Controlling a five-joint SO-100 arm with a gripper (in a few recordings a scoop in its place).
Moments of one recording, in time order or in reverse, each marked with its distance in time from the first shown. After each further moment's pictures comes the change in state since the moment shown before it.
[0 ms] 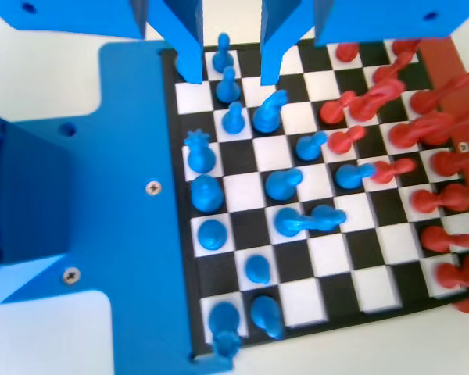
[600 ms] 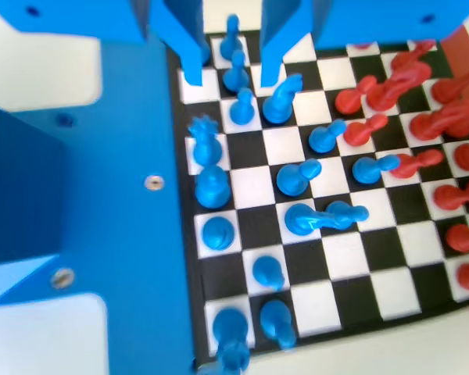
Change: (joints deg) arm 0.6 -1.6 4.6 -5.8 -0.6
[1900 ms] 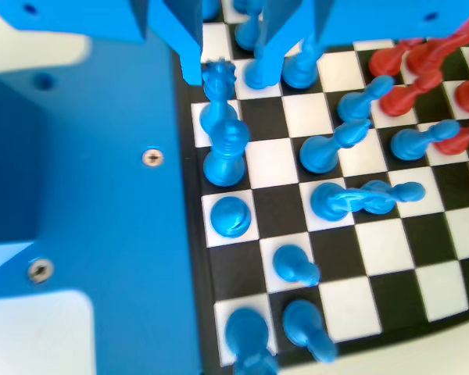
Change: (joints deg) arm 2.3 -5.0 8.3 -13.3 -2.8
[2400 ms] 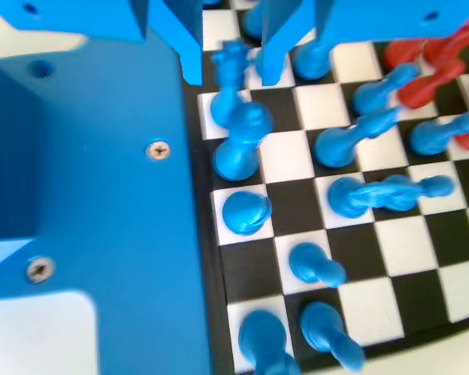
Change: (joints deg) arm 0.0 0.0 3.4 -4.8 0.0
